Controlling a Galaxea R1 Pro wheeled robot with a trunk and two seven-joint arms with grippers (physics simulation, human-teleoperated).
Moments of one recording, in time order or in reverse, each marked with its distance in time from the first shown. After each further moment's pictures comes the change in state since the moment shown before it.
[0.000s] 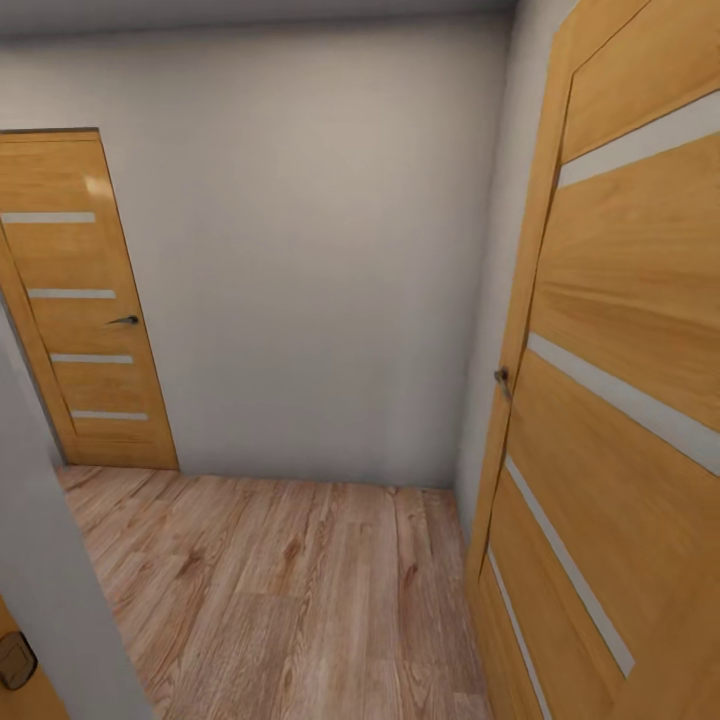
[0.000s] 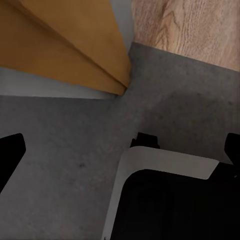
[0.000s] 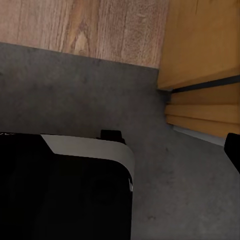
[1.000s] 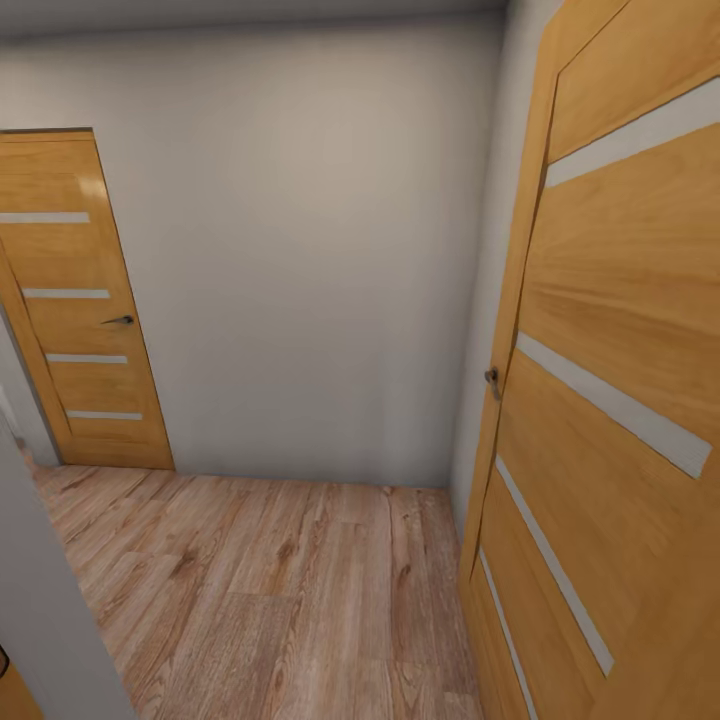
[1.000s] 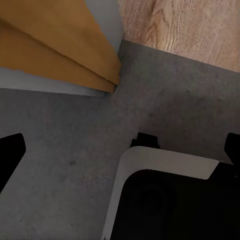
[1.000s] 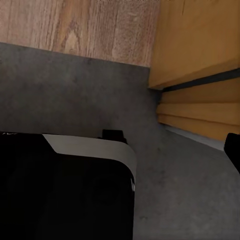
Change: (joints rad) left arm 0.000 0.000 0.000 0.000 0.000 0.000 0.000; right arm 0.000 0.004 0.000 0.000 -0.001 0.001 -0.001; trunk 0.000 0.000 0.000
